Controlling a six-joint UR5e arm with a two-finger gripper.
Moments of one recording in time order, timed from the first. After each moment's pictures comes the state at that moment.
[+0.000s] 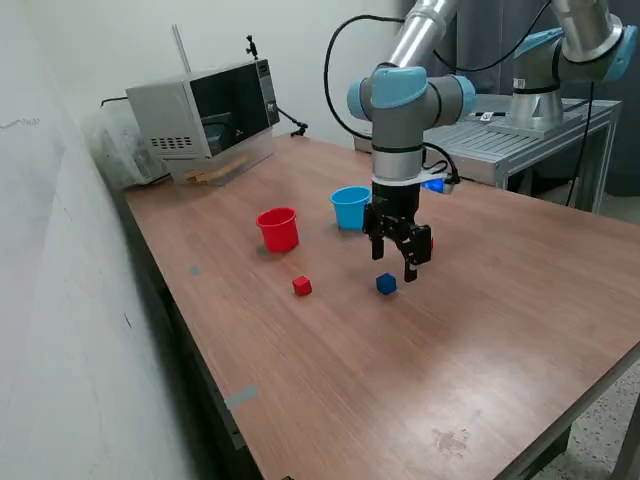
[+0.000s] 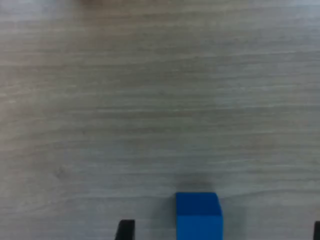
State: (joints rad) arm 0.13 -0.72 1.34 -2.34 -1.60 3.33
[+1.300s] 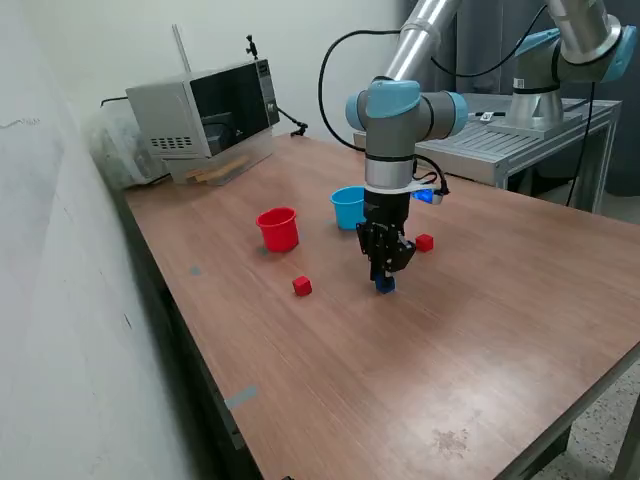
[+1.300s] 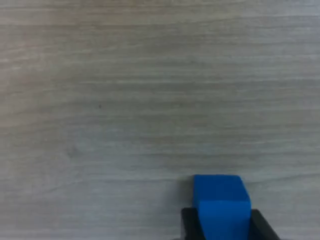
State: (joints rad) arm 0.11 -0.69 1.36 -2.44 -1.59 3.30
